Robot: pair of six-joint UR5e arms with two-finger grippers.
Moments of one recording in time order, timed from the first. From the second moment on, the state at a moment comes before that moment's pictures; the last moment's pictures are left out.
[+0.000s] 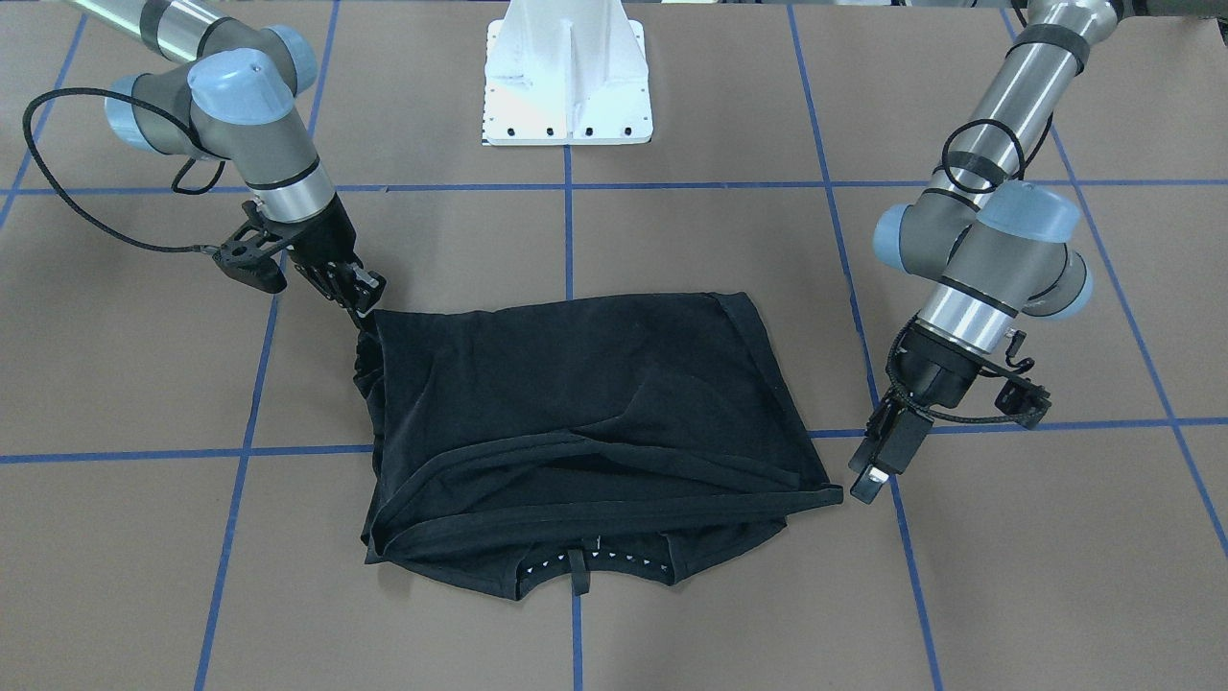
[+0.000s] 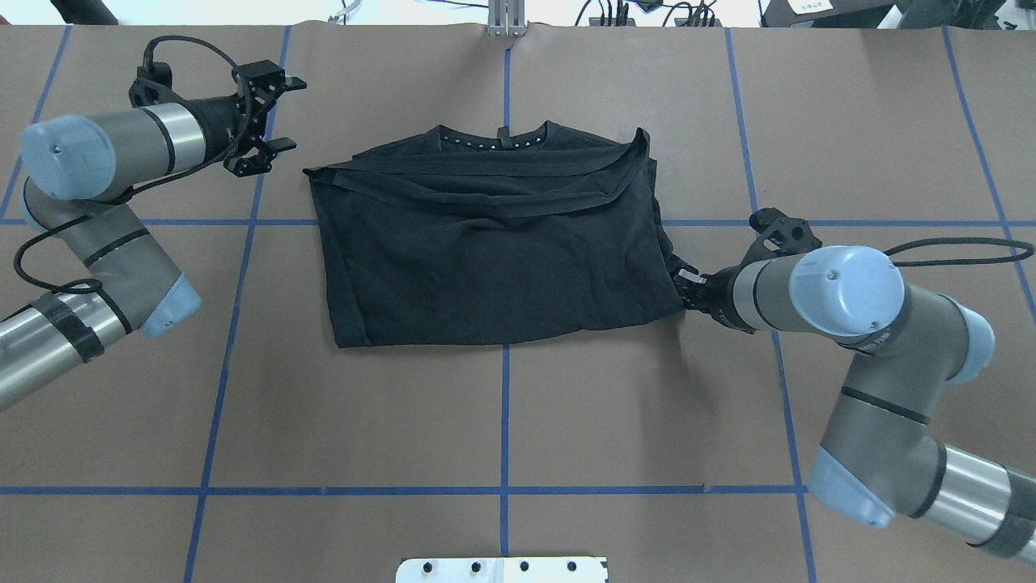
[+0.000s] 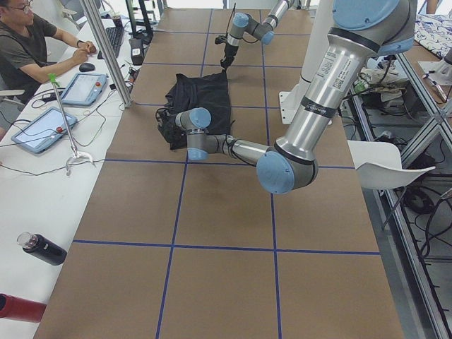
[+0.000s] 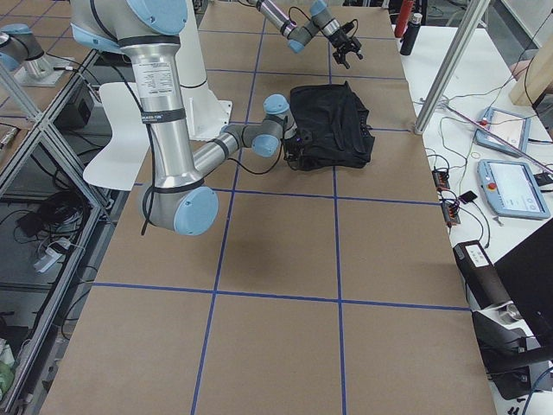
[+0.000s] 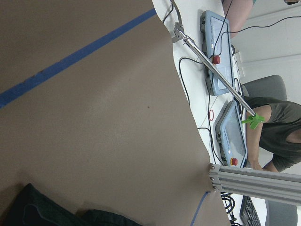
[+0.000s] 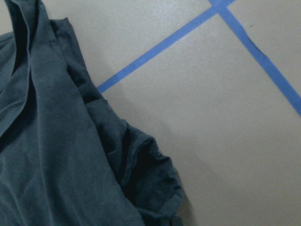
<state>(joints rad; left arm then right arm) -0.85 -2.04 -1.23 -2.91 -1.68 -2.15 0.55 -1.40 1.89 -1.10 1.71 1.79</state>
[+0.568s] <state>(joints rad) -0.85 -2.04 -1.32 -2.91 -1.71 -2.15 0.46 -1.54 2.18 -1.10 2.01 2.14</state>
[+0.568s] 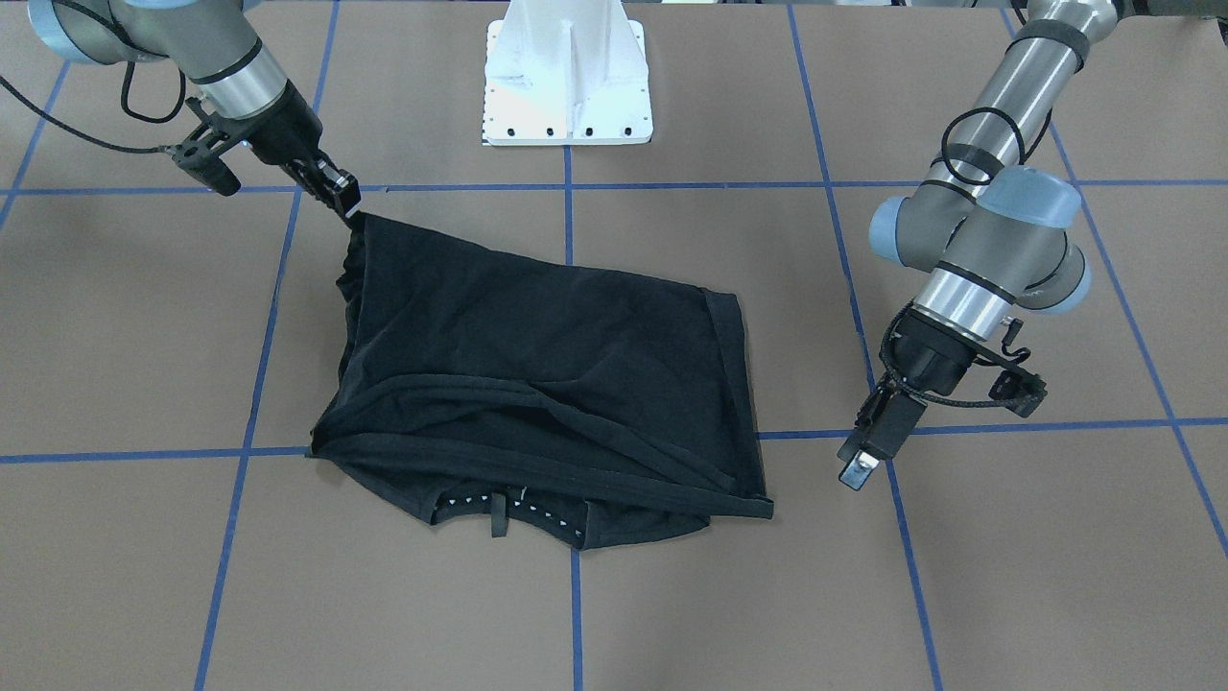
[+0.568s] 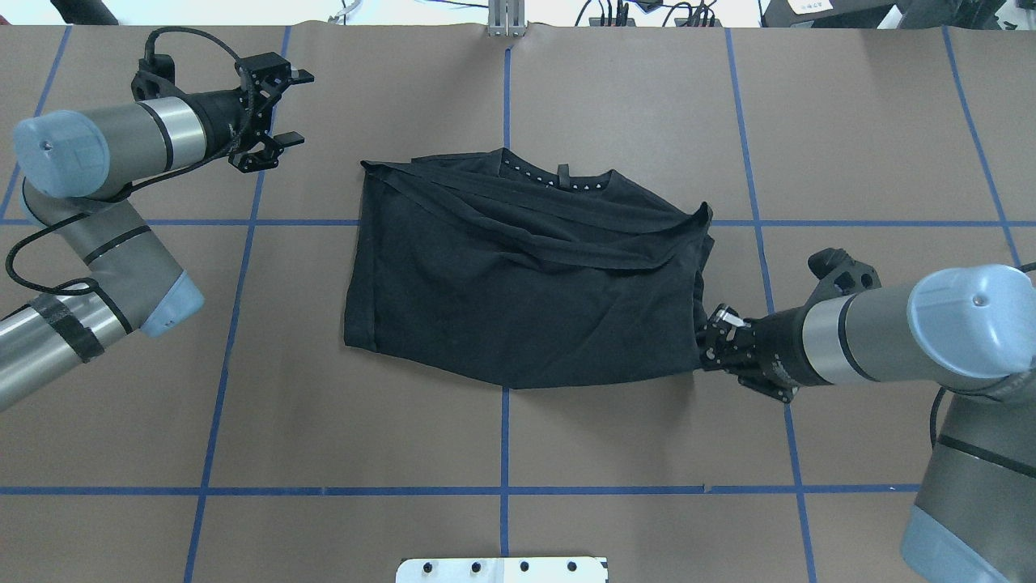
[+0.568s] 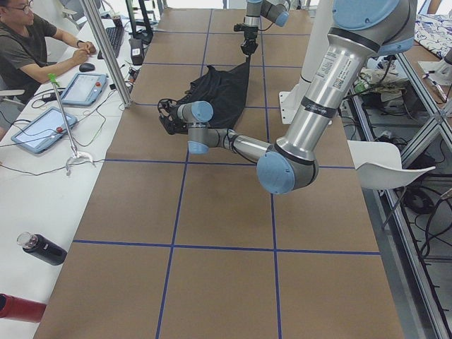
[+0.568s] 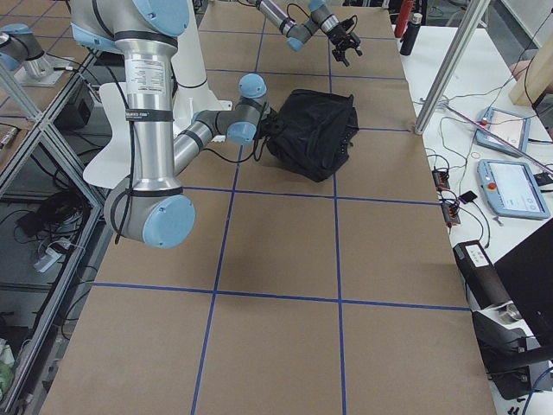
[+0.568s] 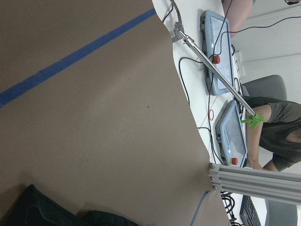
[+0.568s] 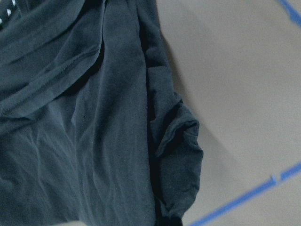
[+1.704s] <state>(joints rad) -0.75 -1.93 -1.62 -2.58 -1.97 -2.10 0.50 -1.46 2.17 -1.10 2.30 2.31</state>
